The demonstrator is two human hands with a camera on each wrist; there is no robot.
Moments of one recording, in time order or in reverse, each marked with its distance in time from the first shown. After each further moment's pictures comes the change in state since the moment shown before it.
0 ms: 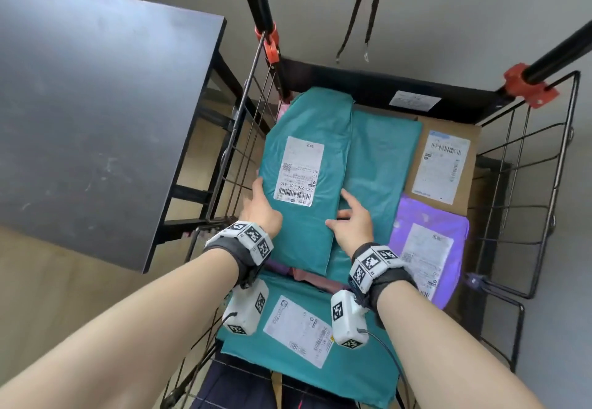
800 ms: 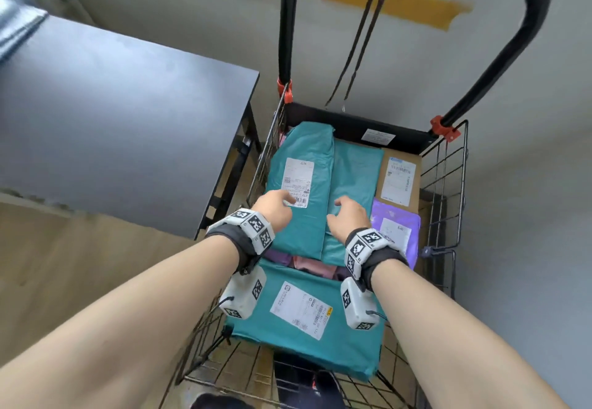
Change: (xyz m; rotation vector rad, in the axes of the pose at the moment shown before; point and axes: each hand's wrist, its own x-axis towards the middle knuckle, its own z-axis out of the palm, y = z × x) left_hand -0.093 -0.009 -0.079 0.001 -0.137 0.383; right_hand -0.127 -0.085 -0.023 -0.705 0.105 -0.129
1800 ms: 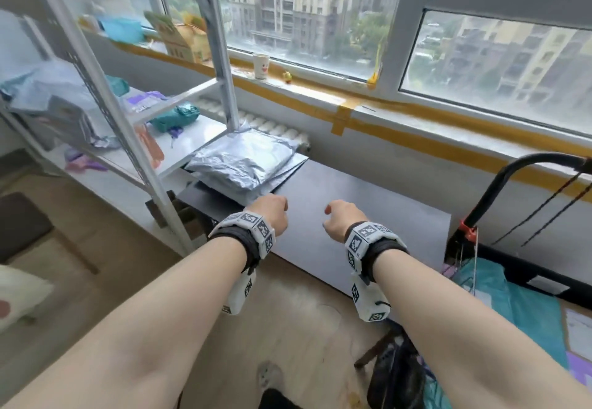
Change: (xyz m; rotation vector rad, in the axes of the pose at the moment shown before) left_hand -0.187 -0.281 -0.421 0.372 0.453 0.012; right_hand -0.198 -0.487 0.111 -0.351 0.047 -0.589
